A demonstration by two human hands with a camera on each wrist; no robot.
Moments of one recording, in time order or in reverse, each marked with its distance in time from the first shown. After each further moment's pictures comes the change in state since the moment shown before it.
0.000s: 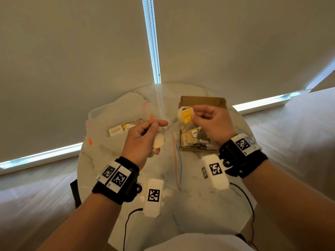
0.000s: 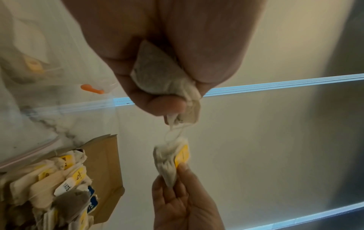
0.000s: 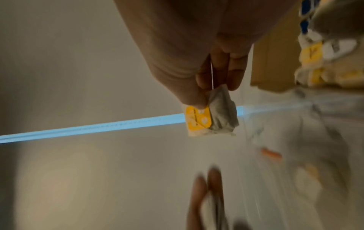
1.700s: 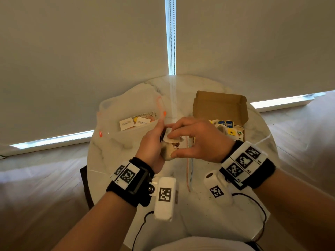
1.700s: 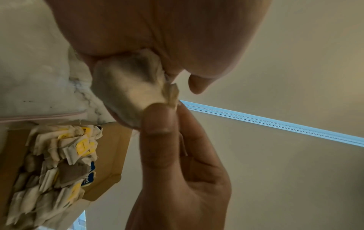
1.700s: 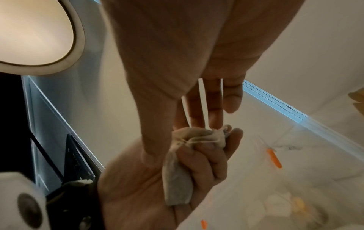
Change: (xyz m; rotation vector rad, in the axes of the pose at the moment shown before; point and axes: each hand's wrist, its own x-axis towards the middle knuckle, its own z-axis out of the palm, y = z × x) left_hand 0.014 -0.008 -0.002 -0.341 0.020 -0.396; right_hand 0.008 0.003 0.048 -0.590 -0.673 -0.657
